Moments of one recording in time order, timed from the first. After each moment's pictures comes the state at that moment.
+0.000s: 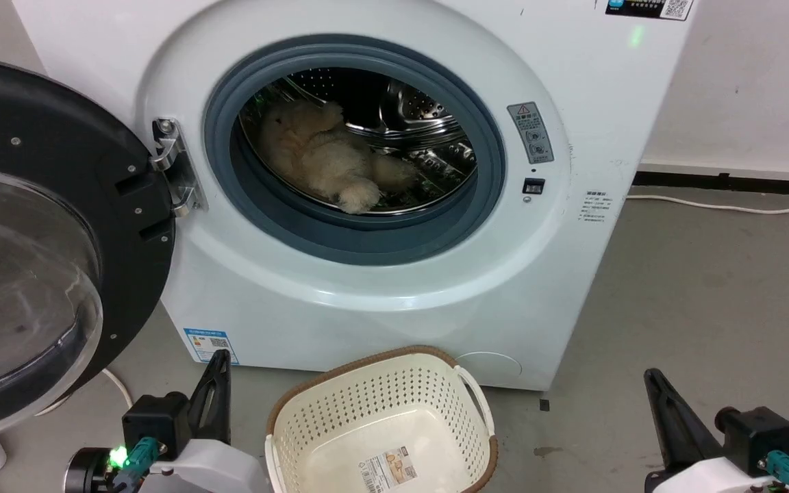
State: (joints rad) left arm 0.02 0.15 -0.10 0.00 -0.17 0.06 -0.04; right arm 0.10 -0.05 -0.03 -0.02 0.07 0.13 -0.03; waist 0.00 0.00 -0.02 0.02
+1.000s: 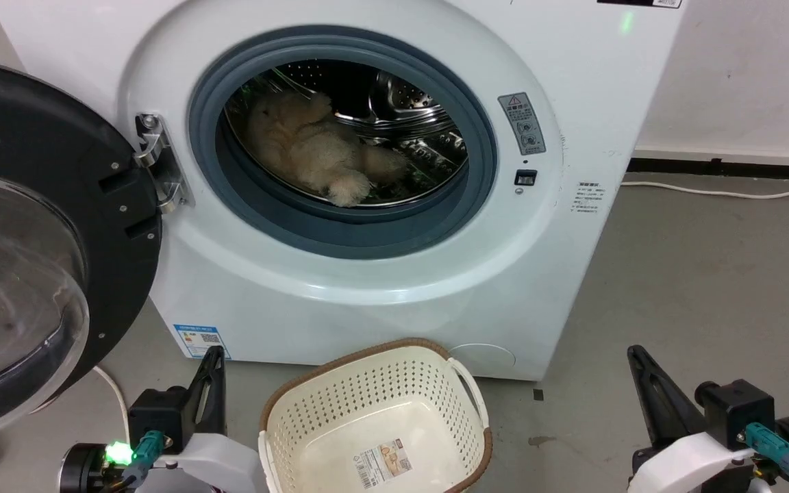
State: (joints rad) left arm 0.02 0.07 -0.02 0.00 -0.03 0.01 -0.01; right arm 0.03 -0.05 -0.01 -0.01 0.02 0.13 0.00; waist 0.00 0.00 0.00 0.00
